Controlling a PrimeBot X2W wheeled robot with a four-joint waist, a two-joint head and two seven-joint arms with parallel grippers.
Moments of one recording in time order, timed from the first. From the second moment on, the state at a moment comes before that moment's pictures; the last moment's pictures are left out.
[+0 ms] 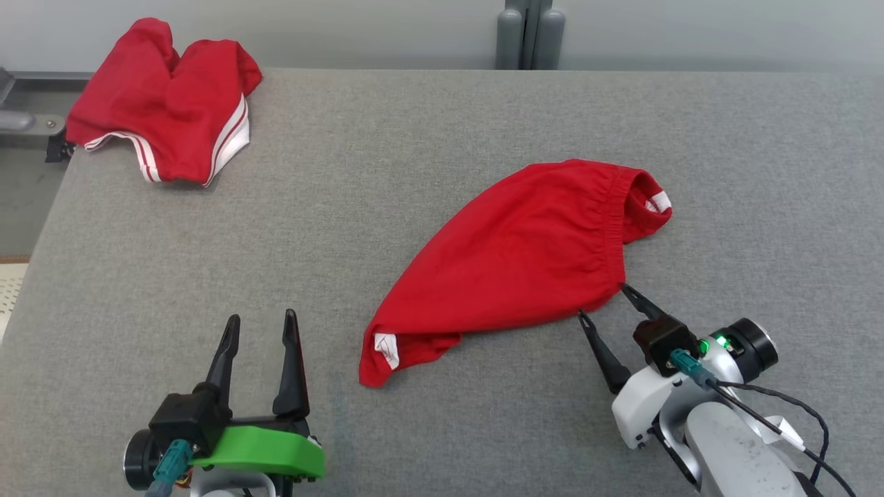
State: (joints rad) left arm -0.03 0.05 -0.16 0.15 -0.30 0.02 -0.26; right arm -0.32 -0.14 0.28 0.59 -0.09 0.13 -0.26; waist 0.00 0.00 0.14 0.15
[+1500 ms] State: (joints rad) left arm -0.01 0.05 -0.13 0.14 -0.29 0.02 -0.26; right arm -0.07 -0.09 0.18 0.02 0.07 0.13 -0.06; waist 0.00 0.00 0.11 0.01
